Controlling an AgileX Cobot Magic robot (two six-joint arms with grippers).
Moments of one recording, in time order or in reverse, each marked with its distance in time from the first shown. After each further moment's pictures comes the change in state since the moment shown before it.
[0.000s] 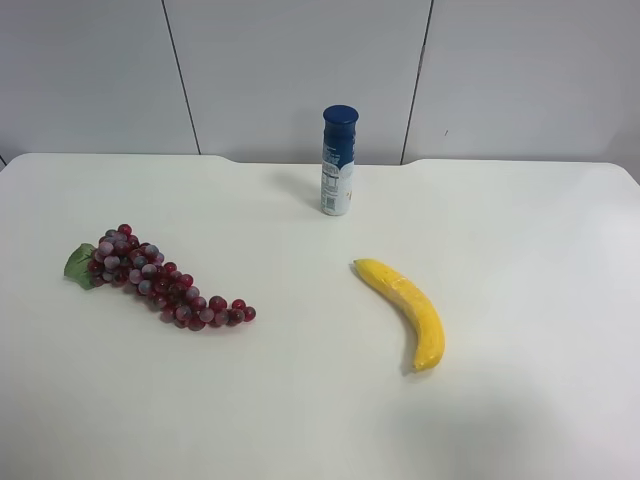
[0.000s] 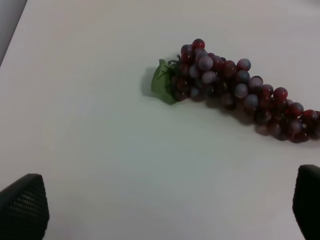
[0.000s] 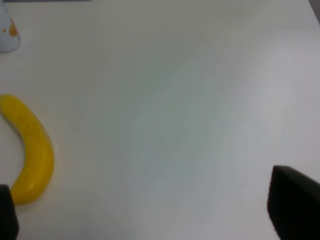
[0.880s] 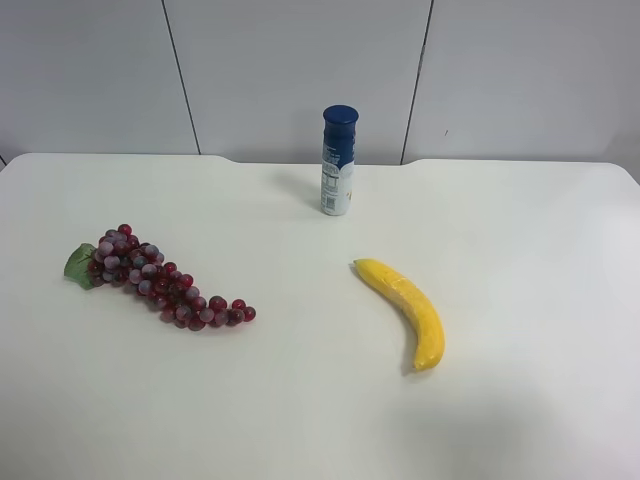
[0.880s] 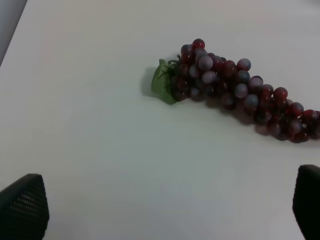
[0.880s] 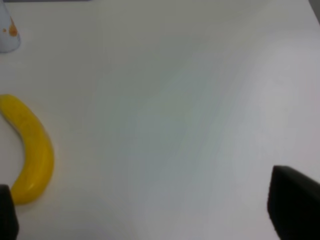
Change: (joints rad) left arm 0.000 0.000 0.000 0.000 0.000 0.000; right arm 0.000 0.000 0.000 0.000 0.000 0.000
